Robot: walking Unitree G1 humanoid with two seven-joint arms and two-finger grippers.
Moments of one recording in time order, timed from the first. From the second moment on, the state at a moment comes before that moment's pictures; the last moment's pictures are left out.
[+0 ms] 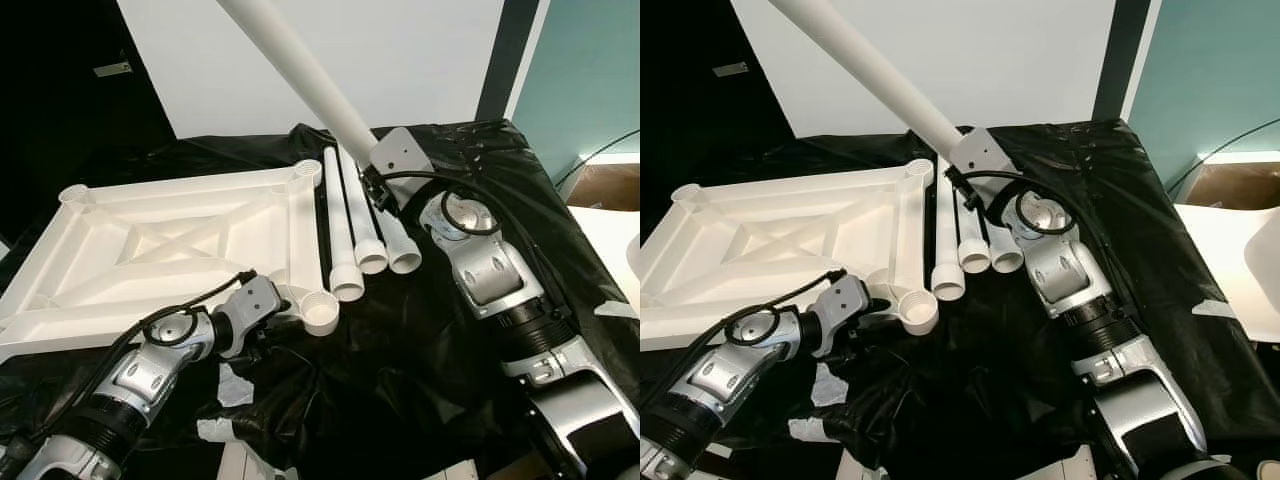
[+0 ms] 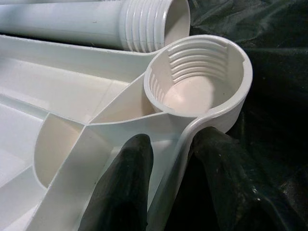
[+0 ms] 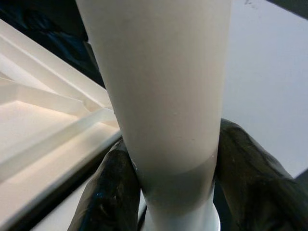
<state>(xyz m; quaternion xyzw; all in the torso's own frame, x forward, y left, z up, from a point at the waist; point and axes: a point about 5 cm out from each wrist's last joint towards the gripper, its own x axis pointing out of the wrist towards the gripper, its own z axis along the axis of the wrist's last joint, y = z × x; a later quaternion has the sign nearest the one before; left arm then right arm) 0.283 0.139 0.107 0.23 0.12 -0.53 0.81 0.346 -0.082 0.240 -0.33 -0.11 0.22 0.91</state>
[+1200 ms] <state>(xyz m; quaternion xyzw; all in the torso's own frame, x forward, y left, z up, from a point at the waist) 0.294 0.112 0.101 0.22 0.08 -0.53 0.81 0.289 -0.060 0.195 -0.14 -0.01 0.44 0.89</state>
